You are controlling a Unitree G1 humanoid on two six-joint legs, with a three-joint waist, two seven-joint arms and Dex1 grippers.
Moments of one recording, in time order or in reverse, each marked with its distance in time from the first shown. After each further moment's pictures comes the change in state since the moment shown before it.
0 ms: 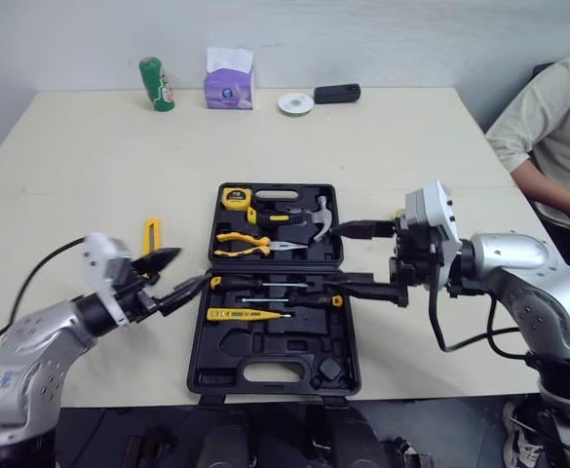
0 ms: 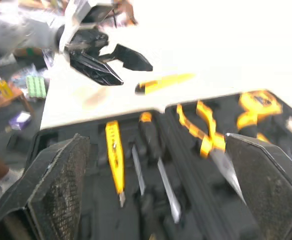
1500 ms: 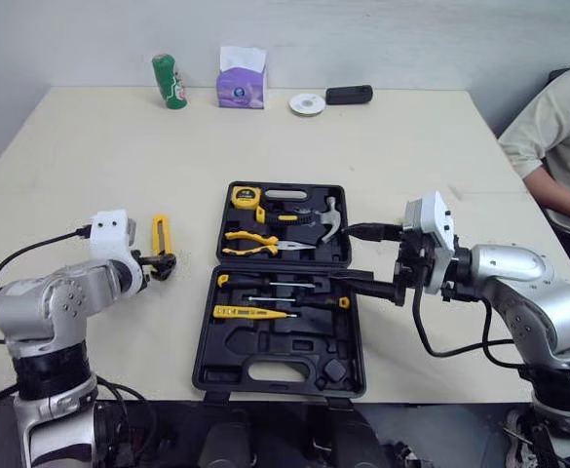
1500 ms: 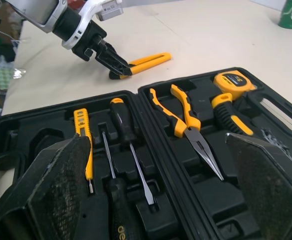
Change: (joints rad) left arm -0.579 0.040 -0.194 0.328 0.130 0.711 0.644; right arm 0.156 -0.009 -0.102 -0.089 -0.098 0.008 -0.080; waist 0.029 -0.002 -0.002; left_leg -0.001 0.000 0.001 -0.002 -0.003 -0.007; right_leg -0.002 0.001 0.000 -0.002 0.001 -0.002
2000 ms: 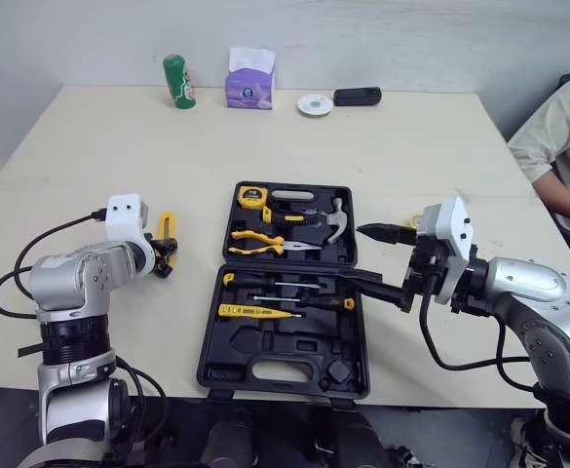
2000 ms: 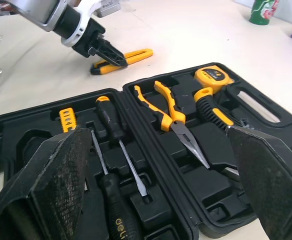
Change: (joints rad) left arm -0.104 -0.060 -0.051 0.164 0.128 -0.115 -0.049; right arm 0.102 -0.016 -0.080 -0.134 0.044 0.044 -0.122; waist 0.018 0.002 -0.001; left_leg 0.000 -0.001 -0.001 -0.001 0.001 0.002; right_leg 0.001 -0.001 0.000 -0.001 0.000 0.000
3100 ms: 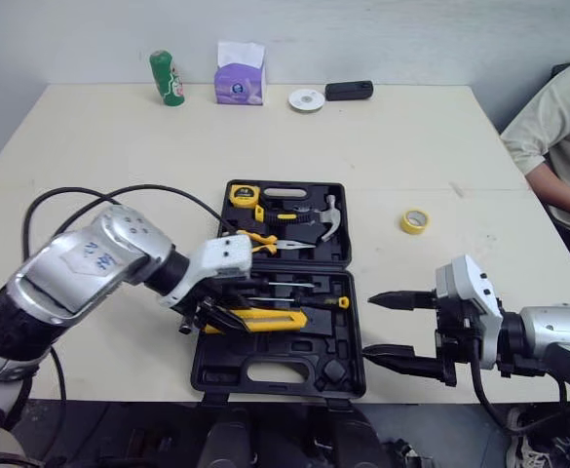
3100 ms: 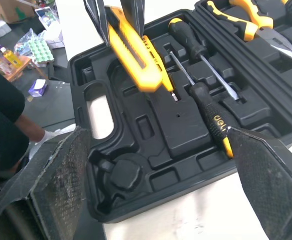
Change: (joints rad) left arm -0.258 0.507 -0.834 -0.397 -0.126 -0.212 -1.216; right arm 0.309 -0.225 -0.154 -0.186 0.275 0.155 0.078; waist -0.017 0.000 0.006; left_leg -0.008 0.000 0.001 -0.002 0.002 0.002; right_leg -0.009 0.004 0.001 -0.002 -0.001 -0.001
